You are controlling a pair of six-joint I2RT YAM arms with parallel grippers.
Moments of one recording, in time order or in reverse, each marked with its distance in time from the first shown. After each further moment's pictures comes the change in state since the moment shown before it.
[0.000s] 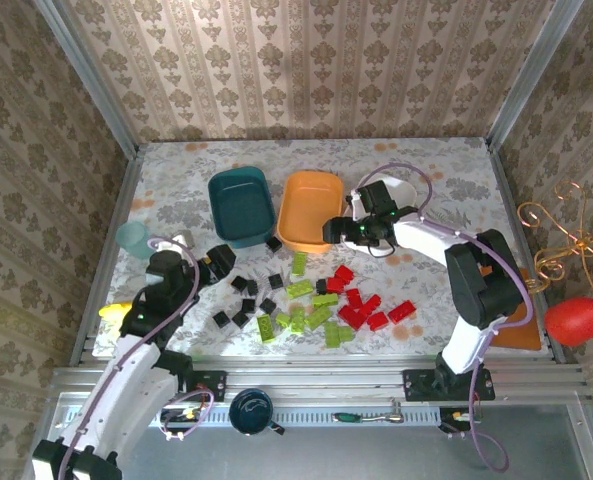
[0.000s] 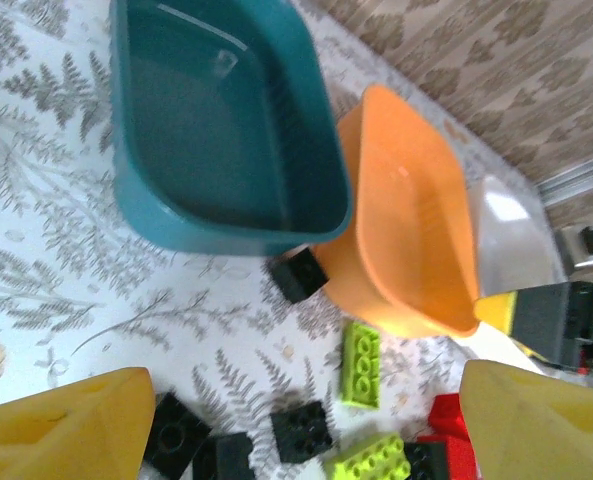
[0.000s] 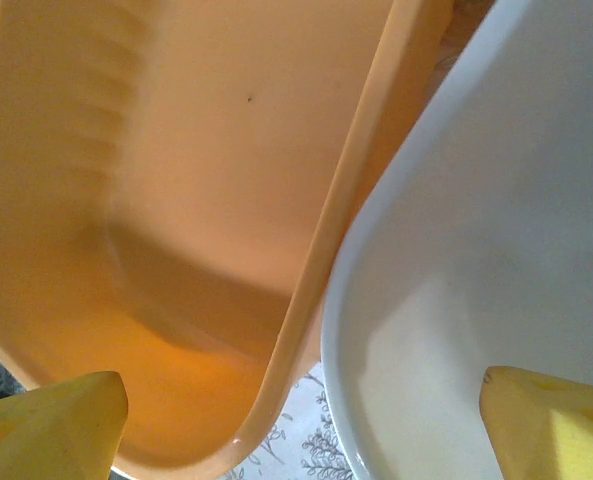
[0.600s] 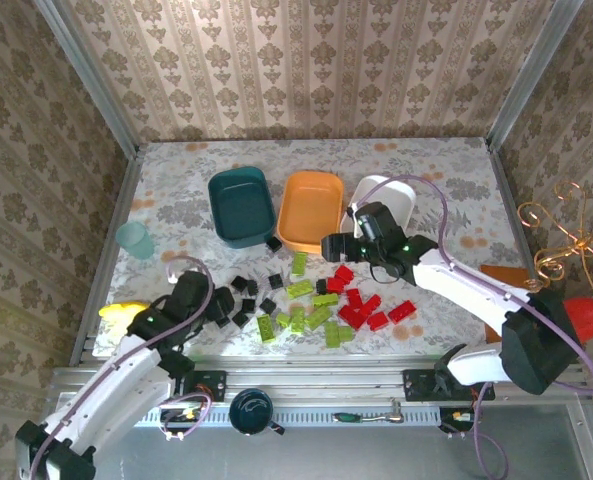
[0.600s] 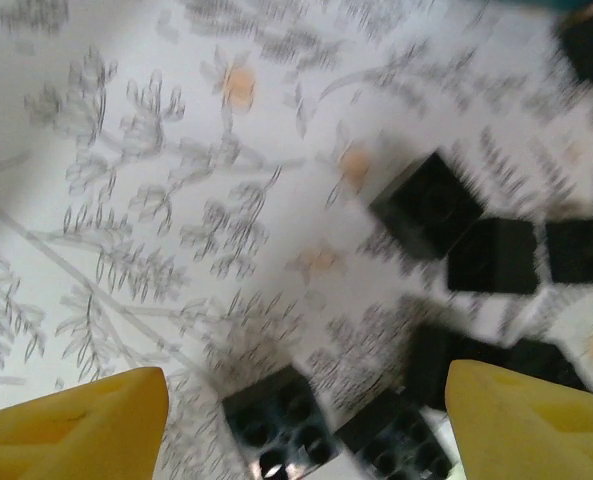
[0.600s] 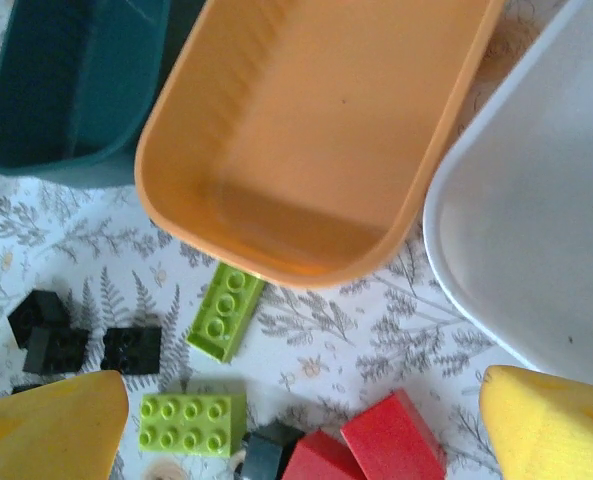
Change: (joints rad) left arm -0.254 -0.001 -0.046 -0.465 -0.316 -0.083; right arm 0.204 -0.412 -0.196 -0.035 0.311 0.071
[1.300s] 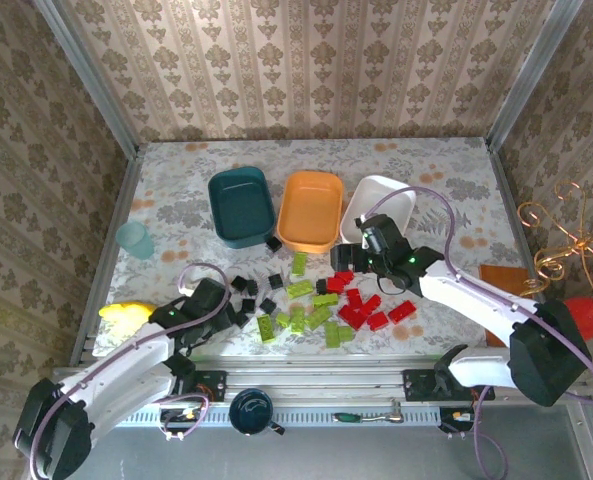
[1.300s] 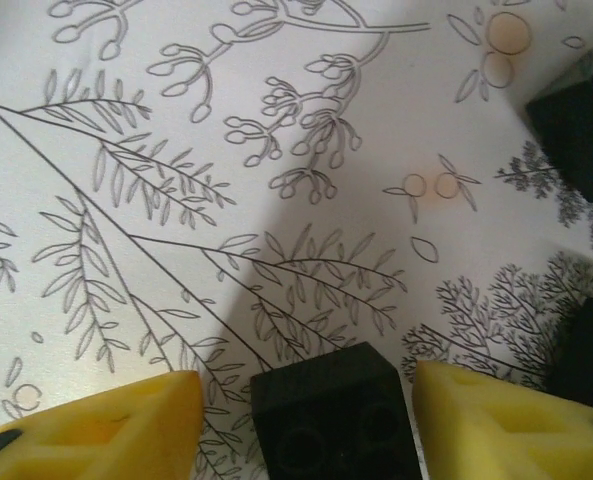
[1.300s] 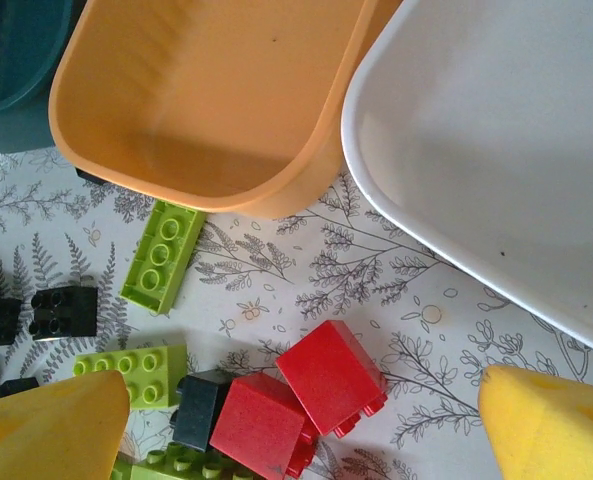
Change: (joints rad) left arm -0.068 0.211 -0.084 0.103 -0.040 -0.123; right arm 0.010 -0.073 -0.100 -0.003 0.049 0.024
